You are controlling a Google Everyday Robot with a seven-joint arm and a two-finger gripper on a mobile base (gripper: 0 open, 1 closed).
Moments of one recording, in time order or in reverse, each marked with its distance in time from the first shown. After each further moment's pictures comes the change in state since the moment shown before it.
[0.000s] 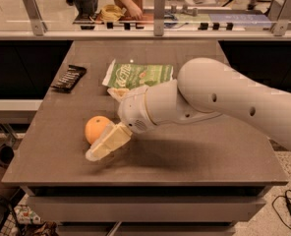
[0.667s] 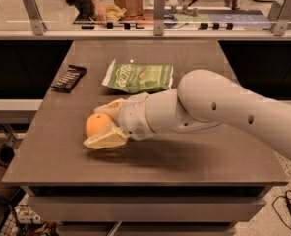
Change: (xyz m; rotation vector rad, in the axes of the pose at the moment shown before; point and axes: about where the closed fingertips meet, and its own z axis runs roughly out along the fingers) arm 0.008 0.006 0.009 -0.004 -0.048 -0.033
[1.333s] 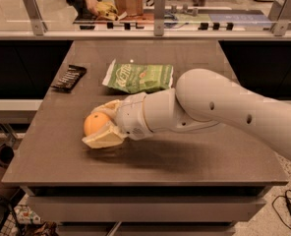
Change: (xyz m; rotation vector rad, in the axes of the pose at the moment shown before) arm -0.004 0.003 0.001 -0.003 0.001 -0.009
